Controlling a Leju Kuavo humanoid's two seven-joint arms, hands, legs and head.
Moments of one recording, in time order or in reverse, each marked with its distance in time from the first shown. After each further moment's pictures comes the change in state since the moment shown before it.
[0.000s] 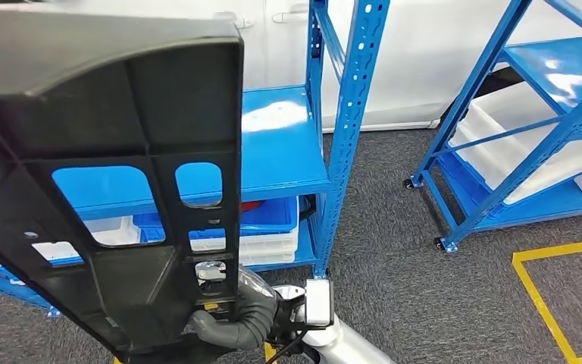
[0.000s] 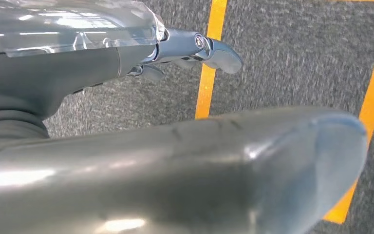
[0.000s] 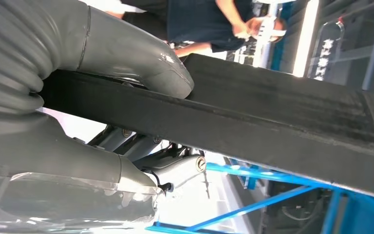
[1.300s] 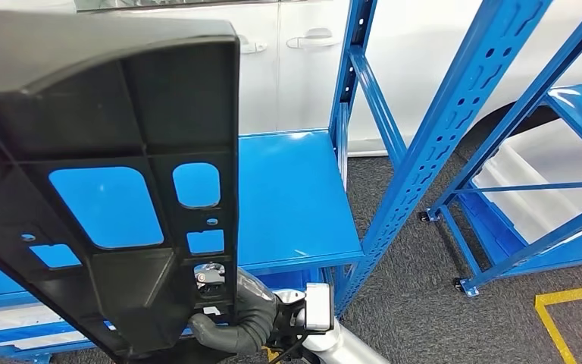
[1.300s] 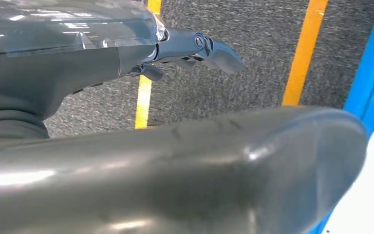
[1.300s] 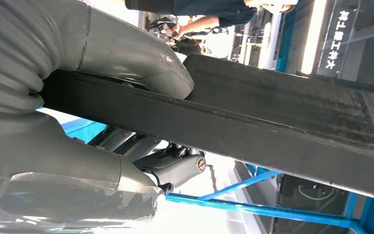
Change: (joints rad) left arm 0.010 -0.003 0.021 0.000 0.000 -0.010 -0.012; right arm 0.030 0.002 -0.006 -0.023 0.007 -0.006 0.012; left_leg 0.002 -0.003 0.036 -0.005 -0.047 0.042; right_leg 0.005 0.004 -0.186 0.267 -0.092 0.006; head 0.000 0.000
